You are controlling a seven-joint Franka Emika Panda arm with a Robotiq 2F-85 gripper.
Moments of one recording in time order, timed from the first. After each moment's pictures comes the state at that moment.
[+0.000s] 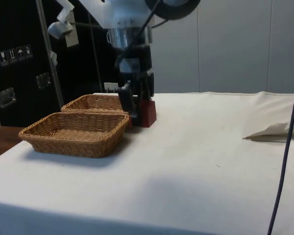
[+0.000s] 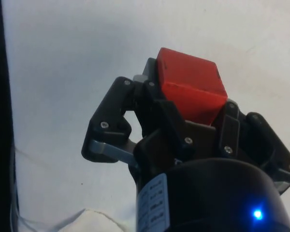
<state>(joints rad) 0.36 0.06 -0.05 -2.40 0.00 2.47 0.38</state>
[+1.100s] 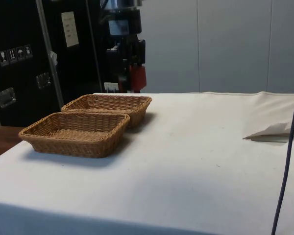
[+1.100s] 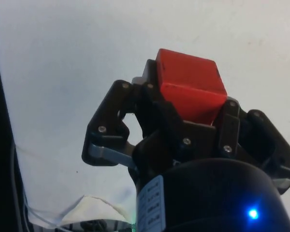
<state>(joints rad) 0.34 -0.01 -0.15 -2.28 -0.03 2.29 0.33</state>
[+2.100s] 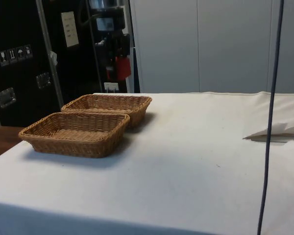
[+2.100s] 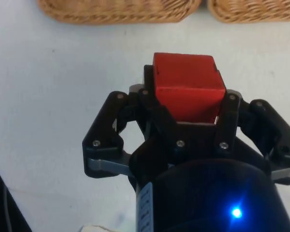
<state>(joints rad) 0.31 0.17 -0.32 -2.04 -0.01 2.24 0.13</state>
